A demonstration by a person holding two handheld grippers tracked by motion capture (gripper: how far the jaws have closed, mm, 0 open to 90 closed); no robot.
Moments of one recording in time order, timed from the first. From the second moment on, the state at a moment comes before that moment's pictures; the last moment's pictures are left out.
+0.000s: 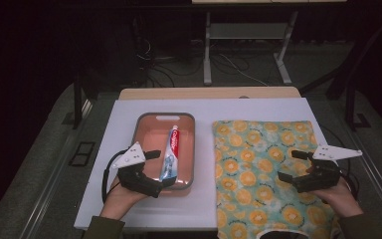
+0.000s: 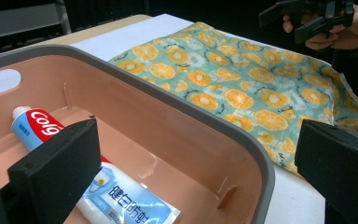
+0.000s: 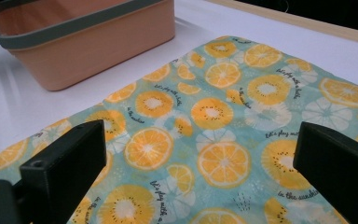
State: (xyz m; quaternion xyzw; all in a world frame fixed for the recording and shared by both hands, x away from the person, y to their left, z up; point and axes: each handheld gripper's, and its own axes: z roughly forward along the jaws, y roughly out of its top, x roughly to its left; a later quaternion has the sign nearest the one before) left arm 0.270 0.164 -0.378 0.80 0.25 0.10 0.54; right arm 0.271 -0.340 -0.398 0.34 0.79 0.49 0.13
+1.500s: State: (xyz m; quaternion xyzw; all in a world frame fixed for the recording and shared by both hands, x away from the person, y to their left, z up) left arm 0.270 0.162 -0.378 0.80 0.26 0.11 0.53; right arm 0.262 -0.279 -0.446 0.21 0.92 0.34 0.06
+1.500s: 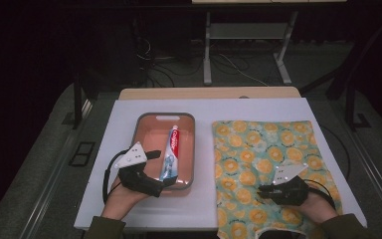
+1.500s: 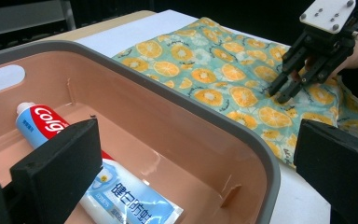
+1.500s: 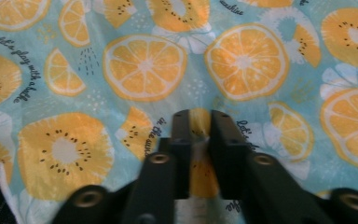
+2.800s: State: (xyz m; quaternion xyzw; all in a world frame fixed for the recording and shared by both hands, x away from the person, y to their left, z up) left arm 0.270 0.161 -0.378 0.80 0.26 0.11 0.53; right arm 0.335 -0.277 -0.423 0.32 0.86 0.39 0.08
